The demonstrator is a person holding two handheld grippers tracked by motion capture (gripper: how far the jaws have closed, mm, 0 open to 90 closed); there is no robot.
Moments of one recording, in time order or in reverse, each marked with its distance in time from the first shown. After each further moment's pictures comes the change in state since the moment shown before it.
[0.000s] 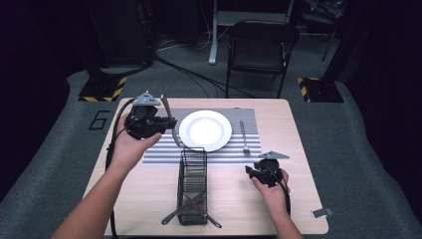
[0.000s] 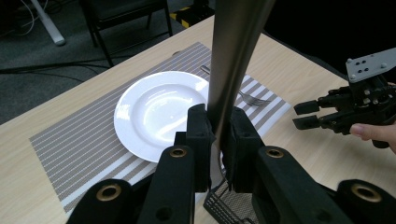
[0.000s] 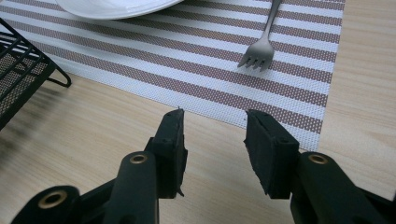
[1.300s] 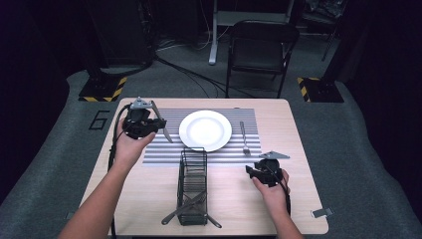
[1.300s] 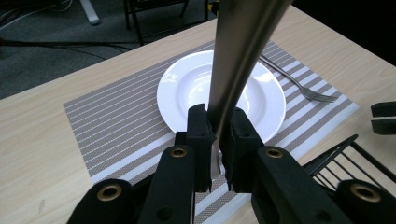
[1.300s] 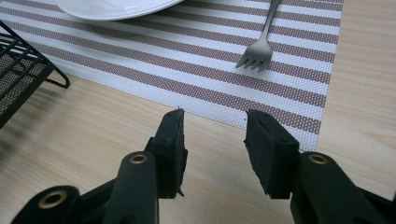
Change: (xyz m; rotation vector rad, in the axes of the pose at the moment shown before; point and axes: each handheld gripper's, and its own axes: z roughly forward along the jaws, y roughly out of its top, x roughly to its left) left arm 0.052 -0.044 0.039 0.021 0.112 -0.093; right arm -0.001 0.000 0.001 -0.004 0.000 -0.001
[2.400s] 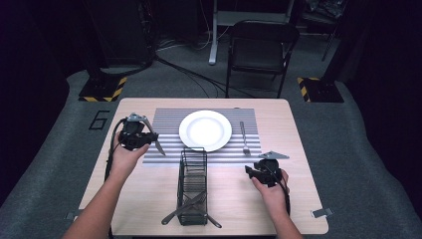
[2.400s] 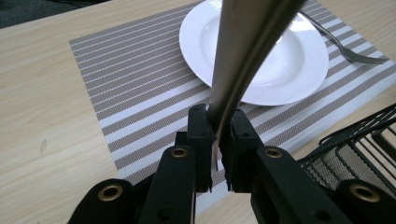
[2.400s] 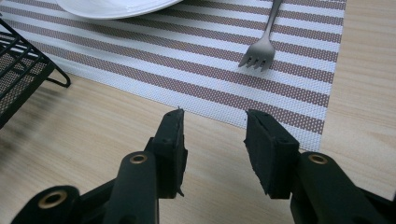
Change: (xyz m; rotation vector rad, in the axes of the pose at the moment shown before) left arm 0.023 -0.052 0.019 0.092 0.036 -0.088; right arm 0.002 0.000 0.001 0.003 0.002 0.005
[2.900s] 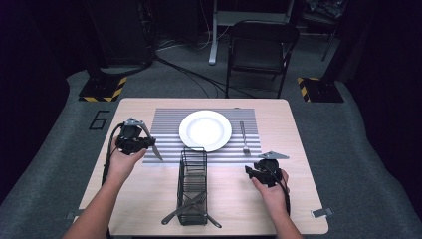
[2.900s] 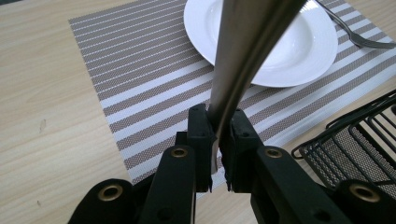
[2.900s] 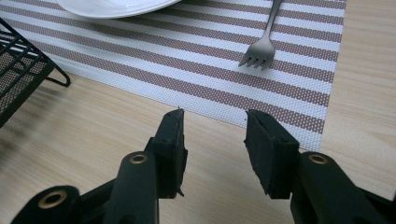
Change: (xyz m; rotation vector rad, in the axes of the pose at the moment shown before) left arm 0.004 -0.014 0.003 0.024 -0.003 -0.035; right arm 0.001 0.000 0.000 -0.001 -0.001 0.004
